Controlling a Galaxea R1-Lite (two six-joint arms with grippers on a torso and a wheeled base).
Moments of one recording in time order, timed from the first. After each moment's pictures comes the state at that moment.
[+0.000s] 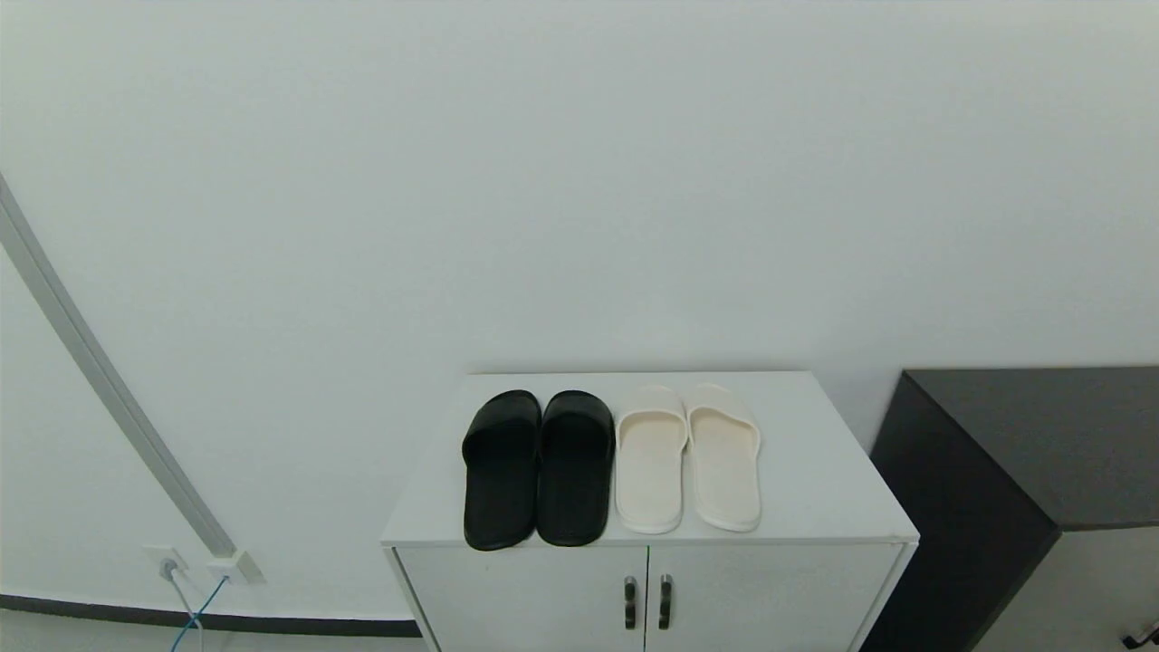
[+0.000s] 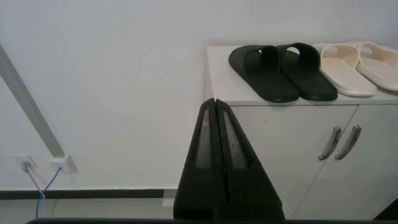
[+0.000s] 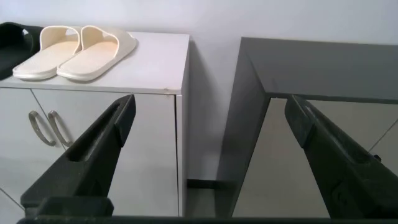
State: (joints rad) left arm 0.00 0.00 0.00 0.00 0.02 0.00; right arm 0.00 0.00 0.00 0.00 0.04 -0.08
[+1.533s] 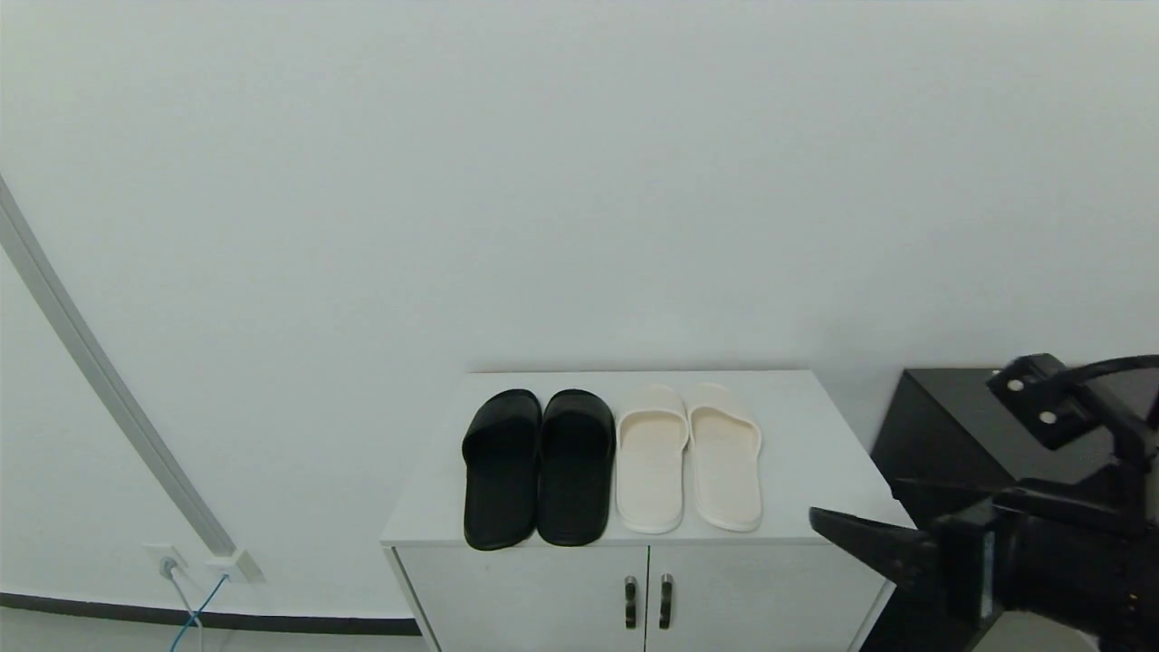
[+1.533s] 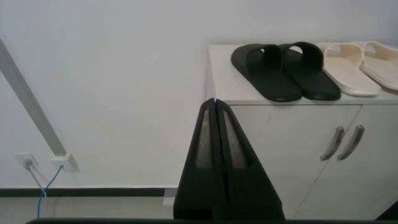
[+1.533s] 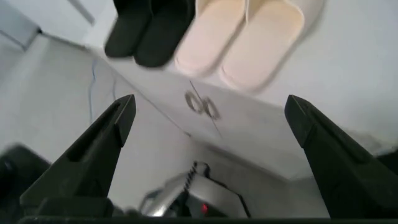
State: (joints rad) left arm 0.00 0.00 0.00 0.00 0.02 0.00; right arm 0.76 1.26 -0.59 -0.28 -0.15 0.34
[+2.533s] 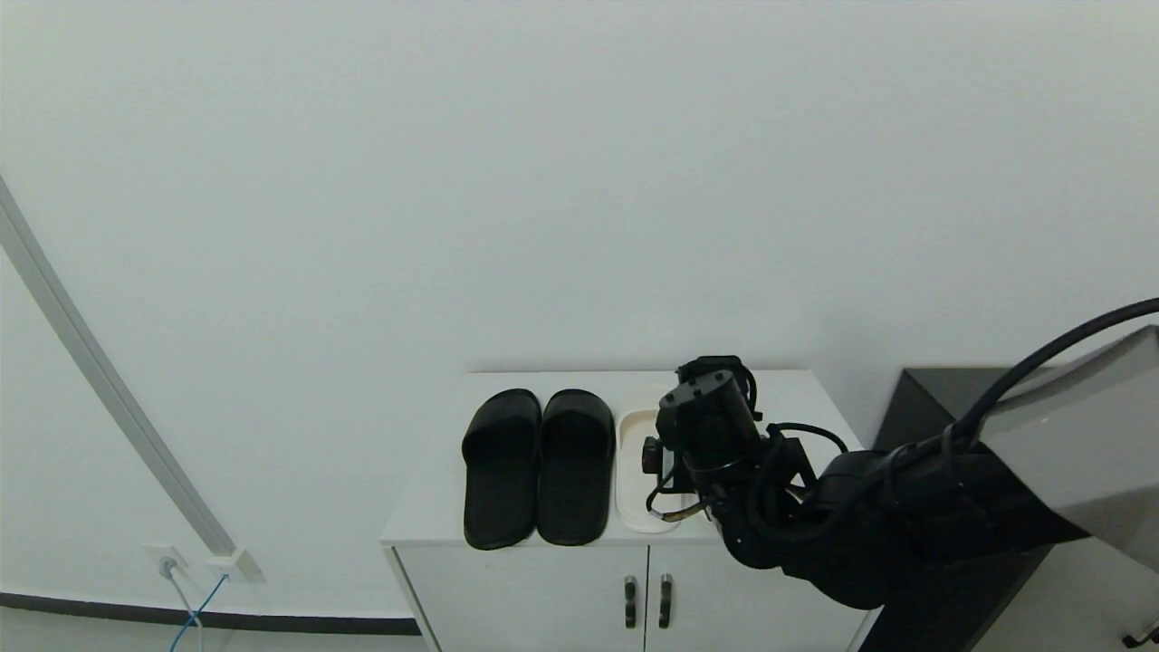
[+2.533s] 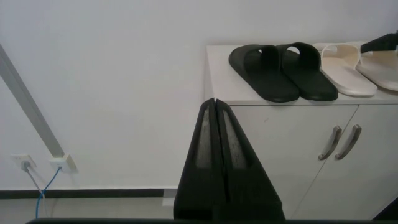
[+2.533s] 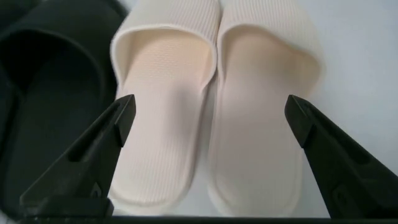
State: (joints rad) left arm 0.00 0.00 0.00 0.00 0.02 0.00; right arm 0.83 2.08 -1.14 -0.40 -0.67 0.44
